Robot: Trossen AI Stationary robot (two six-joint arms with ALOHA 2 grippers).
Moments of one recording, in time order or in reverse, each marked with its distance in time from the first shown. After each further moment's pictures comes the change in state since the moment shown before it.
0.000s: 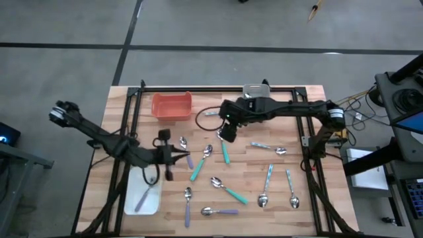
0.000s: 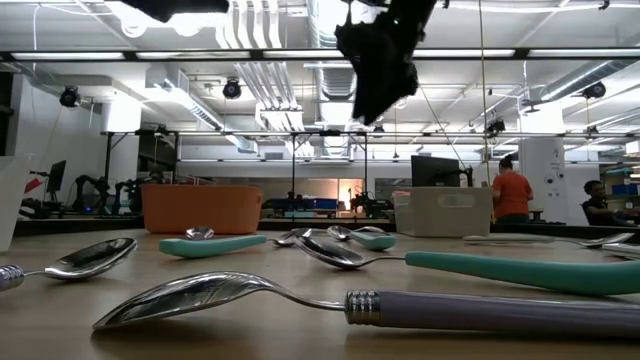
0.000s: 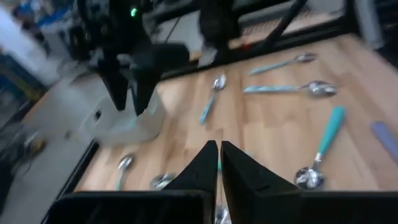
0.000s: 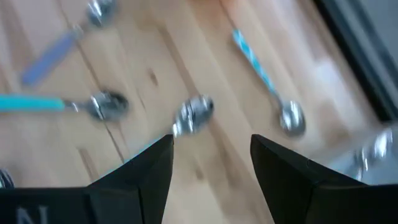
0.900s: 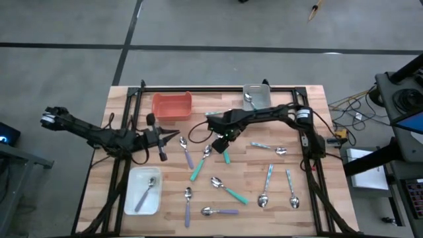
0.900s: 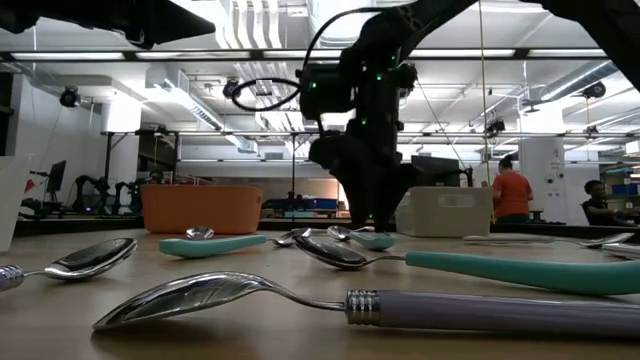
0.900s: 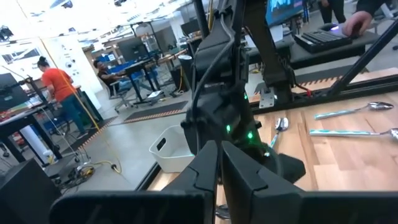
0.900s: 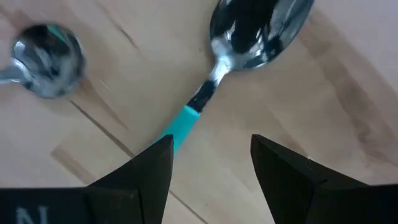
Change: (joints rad) left arm 0.174 -0.301 -0.294 0.330 0.003 0.198; right arm -0.026 0.361 -0.002 0.014 -0.288 0.326
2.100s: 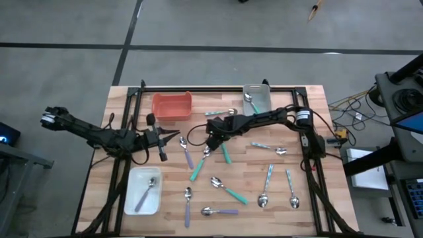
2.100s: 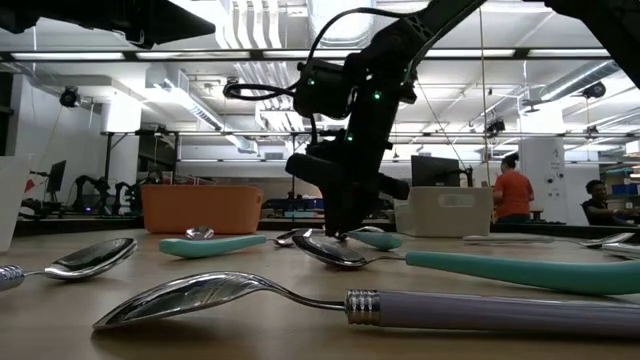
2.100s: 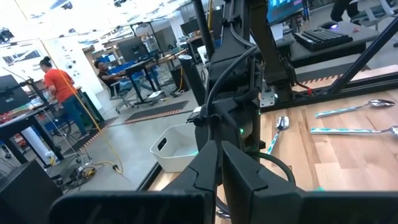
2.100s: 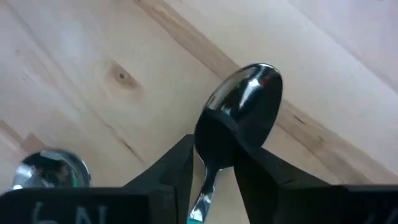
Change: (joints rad) left arm 0.000 0.001 0.000 0.003 -0.002 0.008; right arm 0.026 0.001 -0.121 0.356 0.245 0.106
